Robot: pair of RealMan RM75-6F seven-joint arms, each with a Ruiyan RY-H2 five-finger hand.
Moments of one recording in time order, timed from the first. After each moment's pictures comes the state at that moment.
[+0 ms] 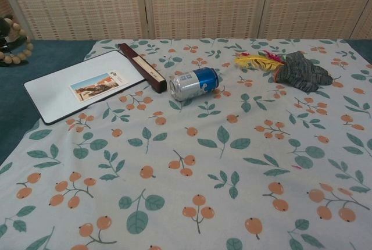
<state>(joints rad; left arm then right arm) -0.32 -1.23 -0.90 -1.35 -0.04 -0.05 -0.43 0.03 -1.06 -0.02 -1.76 -1.49 1.45 -0.25</state>
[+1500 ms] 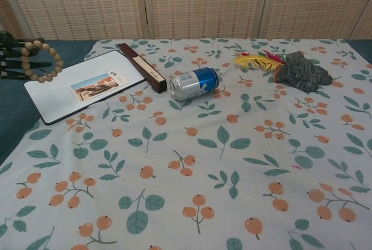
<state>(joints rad) -0.41 -1.24 -0.76 -1.44 0.50 0.12 -0.66 0.02 -1.05 0.00 -1.76 -1.49 1.46 -0.24</state>
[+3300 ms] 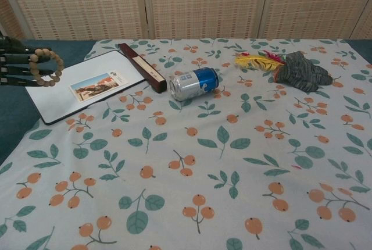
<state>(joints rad) -0.39 -1.22 -0.73 -1.48 0.64 0.13 -0.77 0.01 -1.04 0.00 -1.77 -1.50 1.47 -0.24</state>
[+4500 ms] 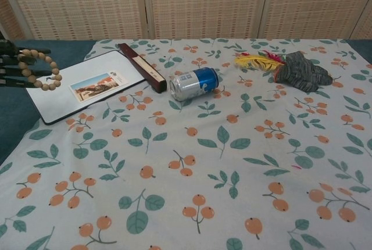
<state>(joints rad) -0.43 -1.19 -0.66 -1.51 0.66 0.20 -0.79 0.00 -1.04 0.00 -1.77 -1.50 1.48 -0.24</state>
